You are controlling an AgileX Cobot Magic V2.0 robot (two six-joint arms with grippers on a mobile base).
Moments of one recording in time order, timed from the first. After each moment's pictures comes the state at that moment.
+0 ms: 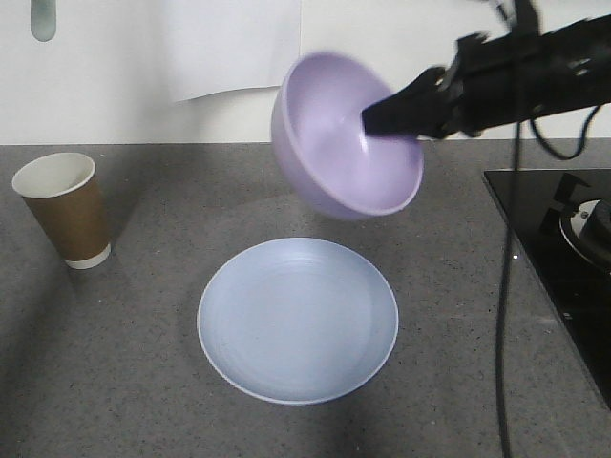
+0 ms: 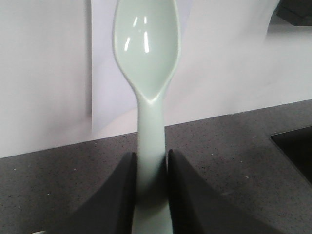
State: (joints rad) left arm -0.08 1.47 -1.81 -0.39 0.89 0.11; right arm 0.12 1.63 -1.53 0.95 1.11 -0.96
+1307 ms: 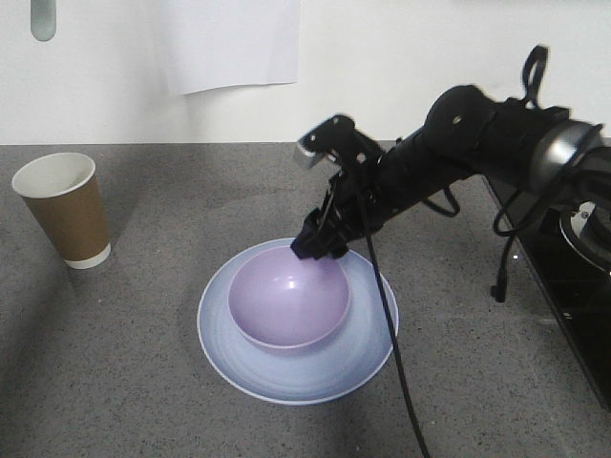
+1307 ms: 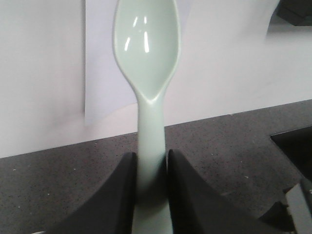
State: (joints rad) left arm -0.08 1.47 -1.81 -0.39 0.89 0.11; right arm 0.37 1.88 -1.52 0.52 0.86 -0.87
